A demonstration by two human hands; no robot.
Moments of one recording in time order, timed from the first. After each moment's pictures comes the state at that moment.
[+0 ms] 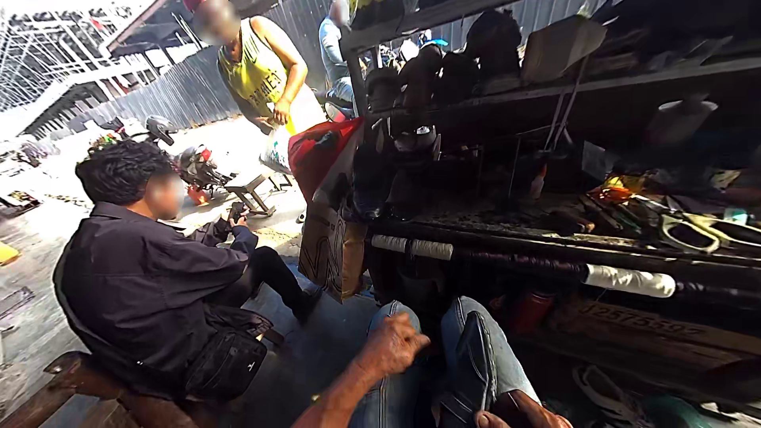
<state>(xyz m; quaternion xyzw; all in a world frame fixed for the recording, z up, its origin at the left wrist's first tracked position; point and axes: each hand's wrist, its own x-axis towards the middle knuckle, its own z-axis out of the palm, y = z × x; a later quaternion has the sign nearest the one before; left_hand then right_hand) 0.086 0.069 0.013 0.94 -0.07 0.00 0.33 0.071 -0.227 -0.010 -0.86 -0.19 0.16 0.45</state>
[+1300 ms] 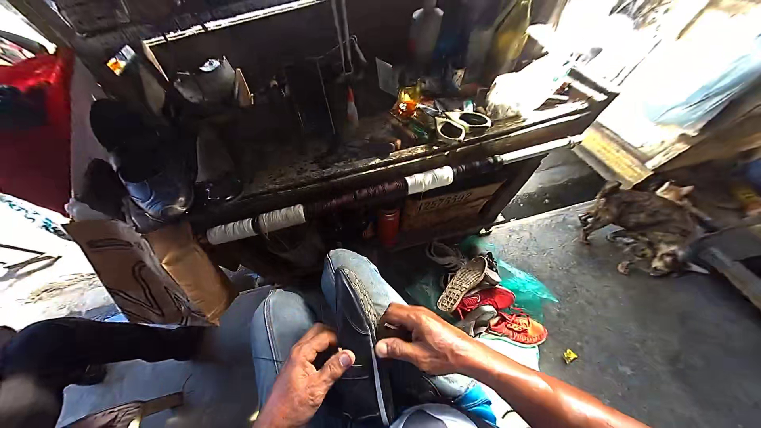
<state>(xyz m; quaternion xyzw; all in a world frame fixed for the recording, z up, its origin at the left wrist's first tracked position) 0.060 0.033 0.009 0.79 -0.13 -0.09 0.59 0.093 -0.238 0.003 -0.79 -0.24 0.19 0.52</state>
